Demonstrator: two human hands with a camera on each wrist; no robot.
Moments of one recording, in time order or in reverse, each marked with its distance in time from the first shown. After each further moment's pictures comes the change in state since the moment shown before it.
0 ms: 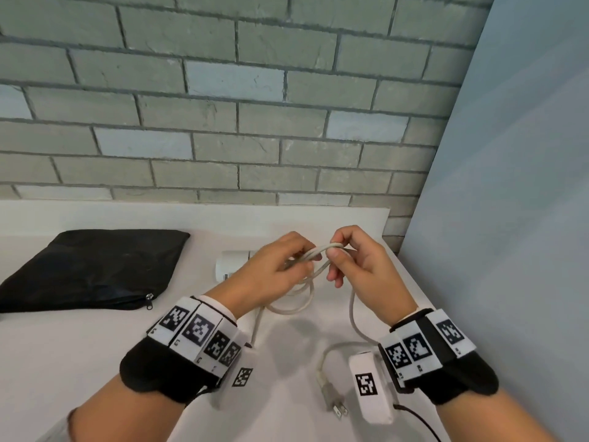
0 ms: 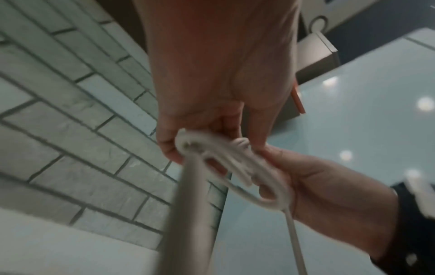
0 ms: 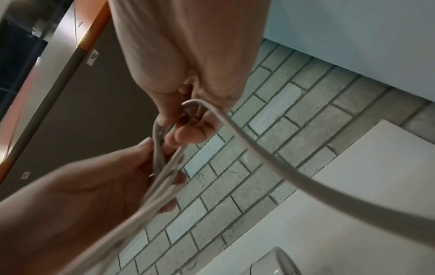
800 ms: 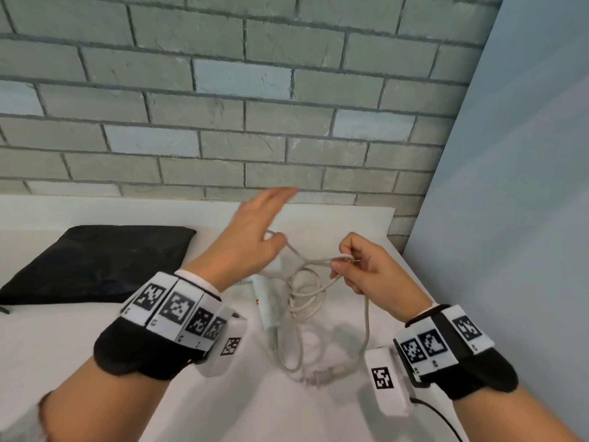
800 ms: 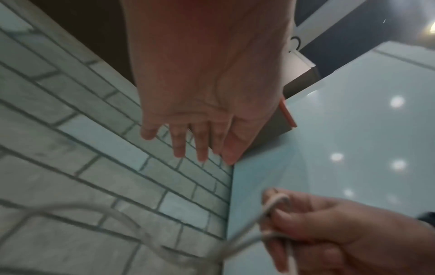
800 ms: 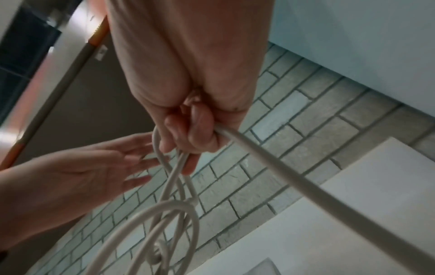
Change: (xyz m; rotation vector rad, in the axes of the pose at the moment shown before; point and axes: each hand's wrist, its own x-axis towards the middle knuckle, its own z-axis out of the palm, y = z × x) left_hand -0.002 0.016 -0.043 0.315 0.101 -0.088; right_hand 0.000 -0.001 -0.007 -0.041 -0.159 0.176
